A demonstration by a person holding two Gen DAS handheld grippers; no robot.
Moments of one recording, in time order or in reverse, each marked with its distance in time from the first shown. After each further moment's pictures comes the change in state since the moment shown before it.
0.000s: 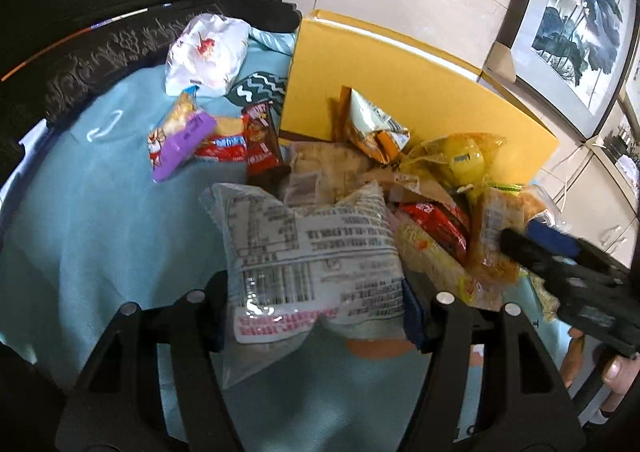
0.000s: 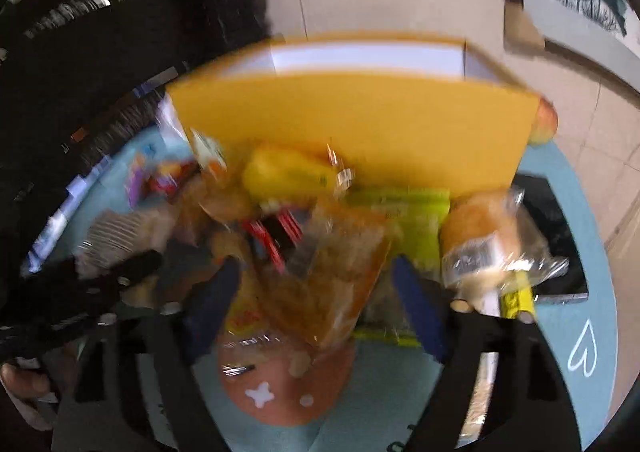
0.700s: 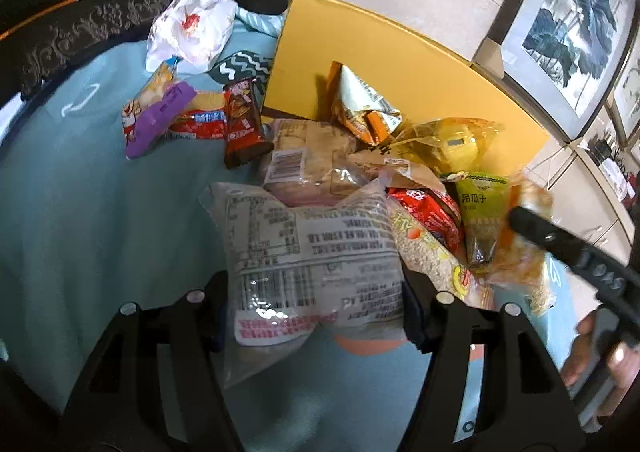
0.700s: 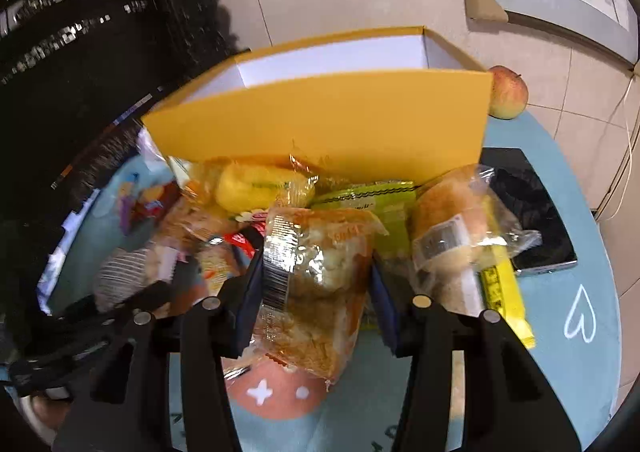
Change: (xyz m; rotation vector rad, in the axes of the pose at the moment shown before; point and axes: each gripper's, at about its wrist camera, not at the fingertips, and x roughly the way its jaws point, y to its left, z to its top) left arm 0.017 0.004 -0.002 -0.012 0.036 -0.076; right arm -0.023 -0.023 0.002 0.142 -0.049 0.003
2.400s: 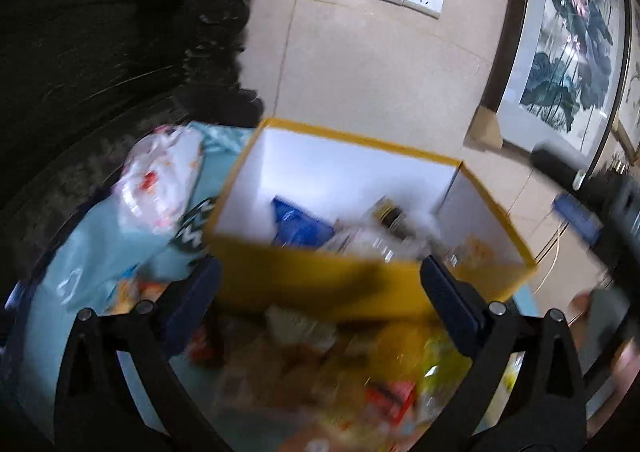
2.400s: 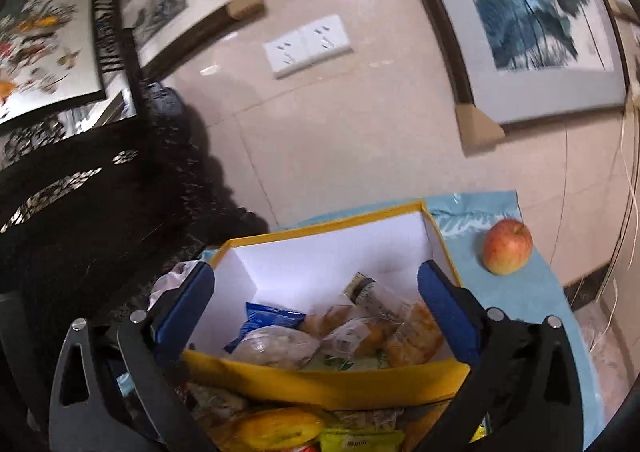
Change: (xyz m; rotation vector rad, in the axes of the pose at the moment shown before) left arm -0.017 -0.062 0.114 0.069 -0.206 0.079; right arm -0.026 -0.004 0.134 0.067 -0.396 0.014
